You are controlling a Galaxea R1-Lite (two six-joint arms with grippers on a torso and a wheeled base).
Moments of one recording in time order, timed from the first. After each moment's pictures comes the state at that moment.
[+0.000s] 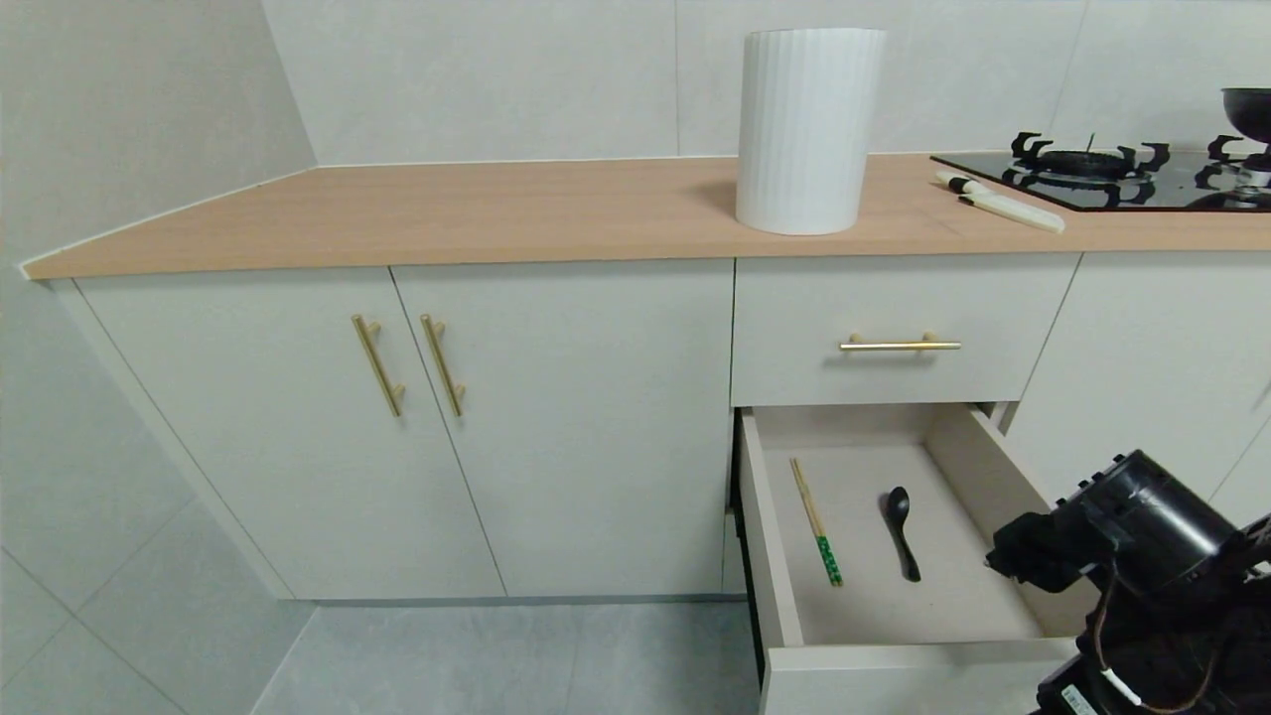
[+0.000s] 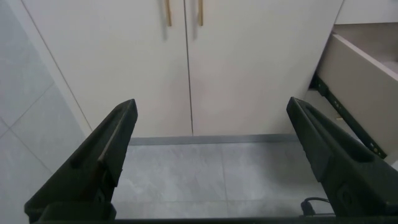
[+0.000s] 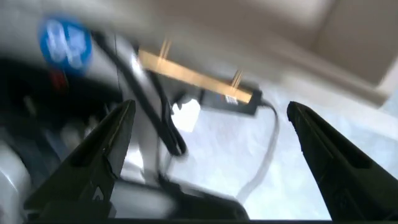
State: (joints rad) left arm 0.00 0.00 0.00 0.00 -0.01 0.00; right arm 0.55 1.51 -0.73 0.43 -0.19 0.06
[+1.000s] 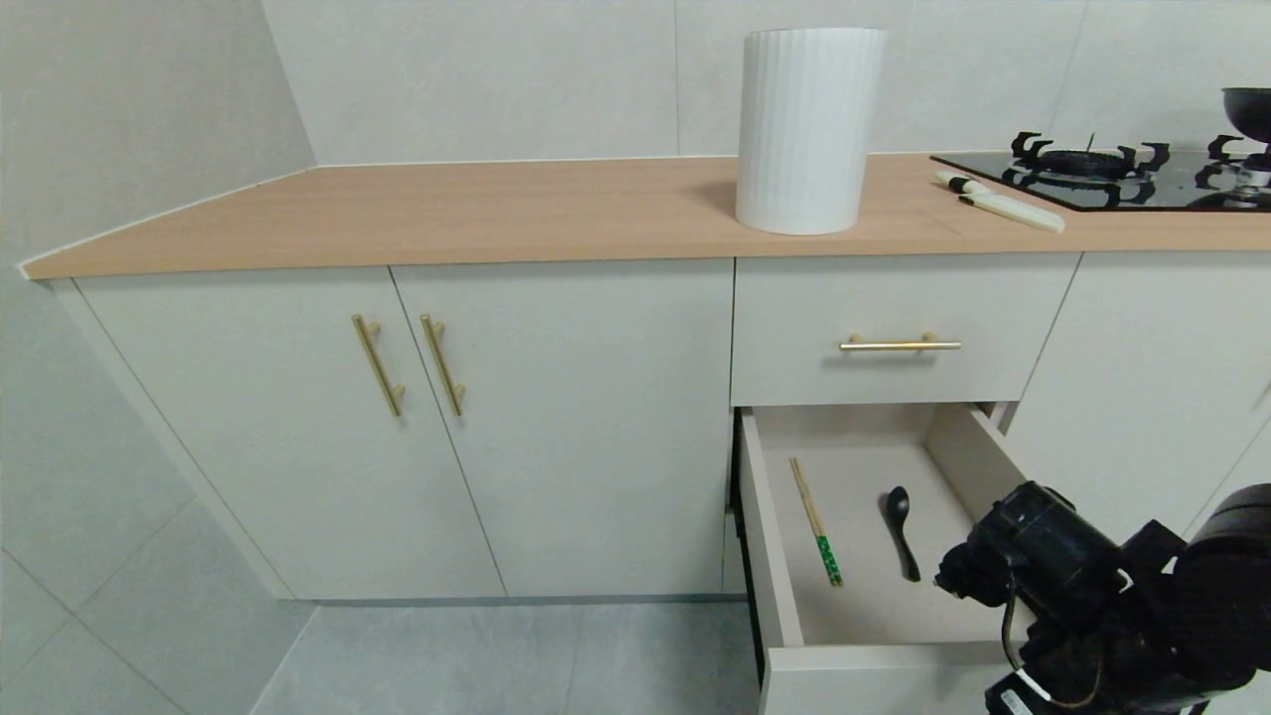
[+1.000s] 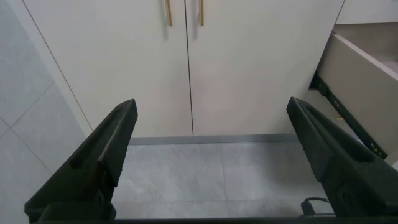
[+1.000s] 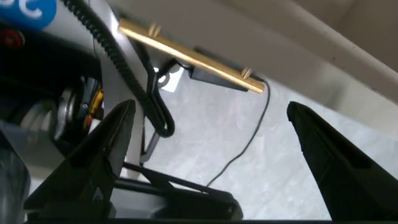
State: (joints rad) left arm 0.00 0.00 0.00 0.00 -0.01 0.00; right arm 0.54 1.72 -0.72 0.32 -0.21 0.10
